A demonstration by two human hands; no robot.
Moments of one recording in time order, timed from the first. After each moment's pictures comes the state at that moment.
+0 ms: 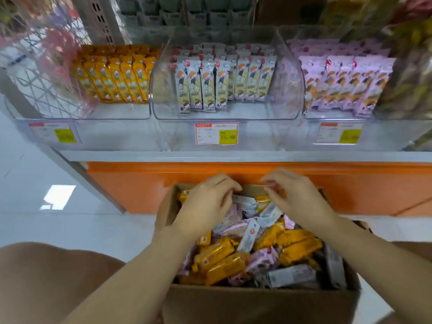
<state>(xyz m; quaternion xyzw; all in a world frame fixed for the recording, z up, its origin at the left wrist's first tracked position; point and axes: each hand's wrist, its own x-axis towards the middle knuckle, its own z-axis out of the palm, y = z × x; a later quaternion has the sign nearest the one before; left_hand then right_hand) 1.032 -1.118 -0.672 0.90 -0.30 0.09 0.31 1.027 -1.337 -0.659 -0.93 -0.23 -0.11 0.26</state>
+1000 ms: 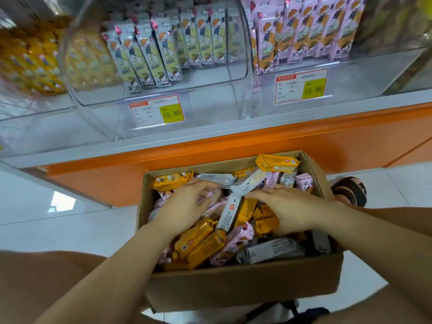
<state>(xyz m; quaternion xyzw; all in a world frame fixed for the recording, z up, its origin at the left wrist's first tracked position) 1.026 -1.135 -0.713 0.92 -0.19 -0.17 0.30 0.999 -1.385 -0.709 -0.92 -0.22 0.31 0.10</state>
